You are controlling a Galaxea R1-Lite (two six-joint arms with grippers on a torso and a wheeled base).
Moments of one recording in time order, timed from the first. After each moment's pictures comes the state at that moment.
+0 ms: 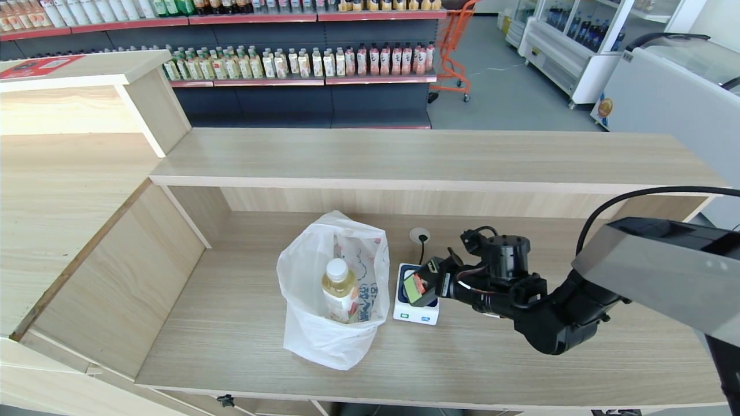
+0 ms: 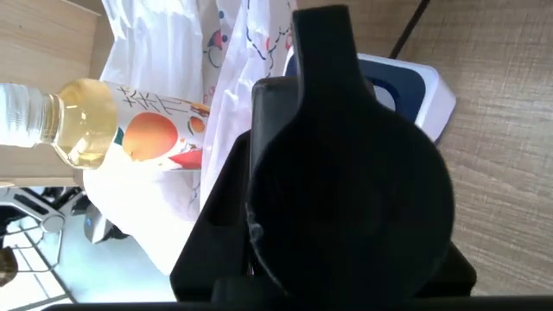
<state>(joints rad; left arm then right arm) 0.00 0.00 0.00 0.00 0.00 0.00 0.41 2.31 -0.94 -1.02 0.26 0.42</state>
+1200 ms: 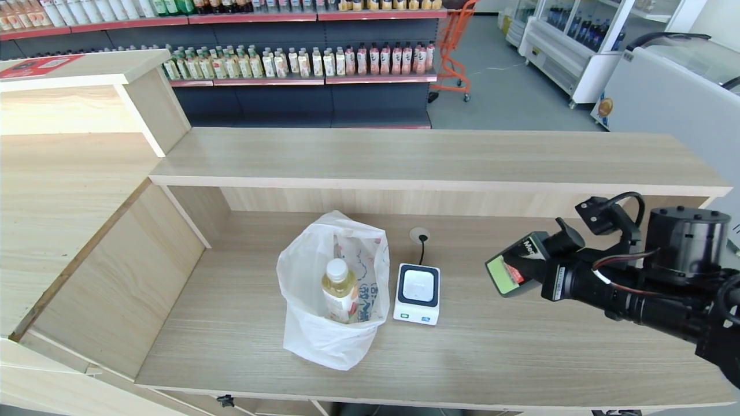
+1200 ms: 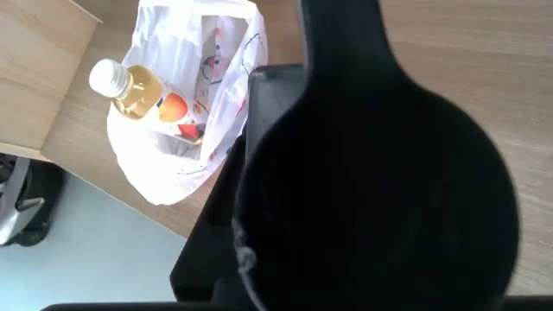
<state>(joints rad) 0.00 0.00 0.00 0.00 0.00 0.00 0.26 1.62 -0.51 -0.84 0.25 0.14</state>
